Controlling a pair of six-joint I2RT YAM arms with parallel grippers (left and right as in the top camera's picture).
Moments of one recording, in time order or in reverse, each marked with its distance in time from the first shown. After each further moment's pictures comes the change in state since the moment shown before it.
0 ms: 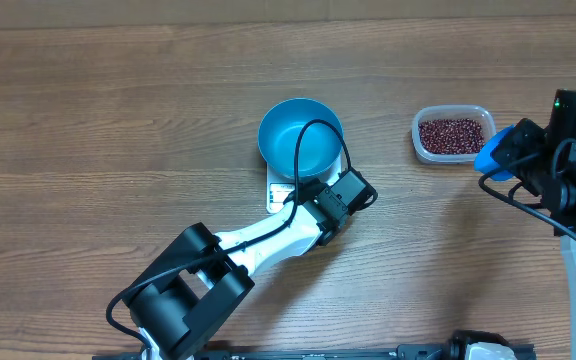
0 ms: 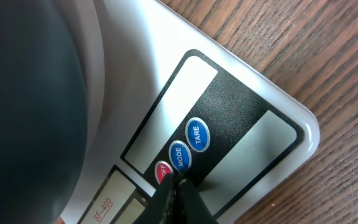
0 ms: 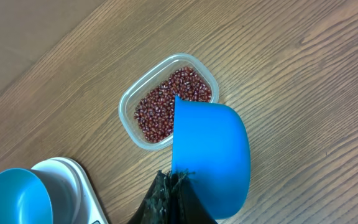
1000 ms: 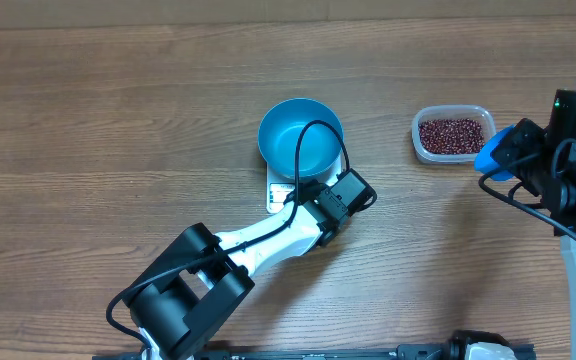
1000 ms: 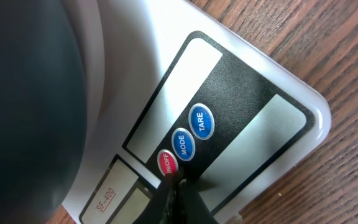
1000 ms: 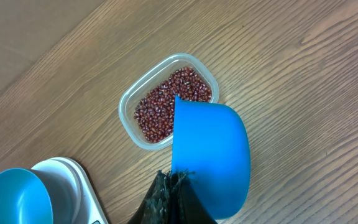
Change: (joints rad) left arm -0.001 0.000 0.000 -0.026 -0.023 0.000; right arm 0.000 0.000 0.000 0.000 0.000 -0.001
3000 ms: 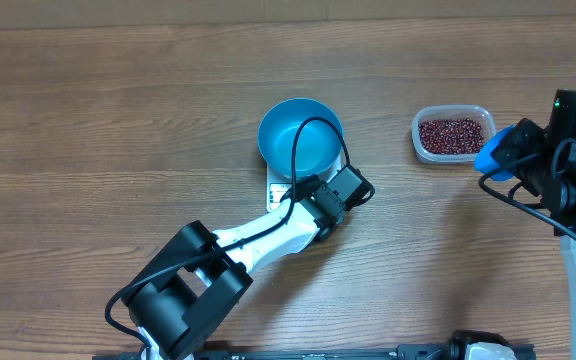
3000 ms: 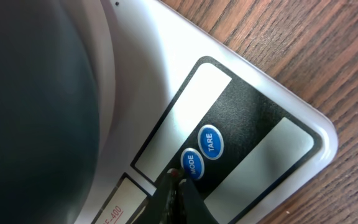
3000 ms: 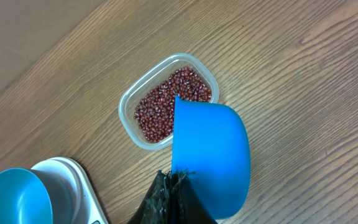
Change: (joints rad) left arm 0.021 0.000 0.000 0.049 0.034 0.038; right arm 0.000 0.000 0.000 0.000 0.000 0.001
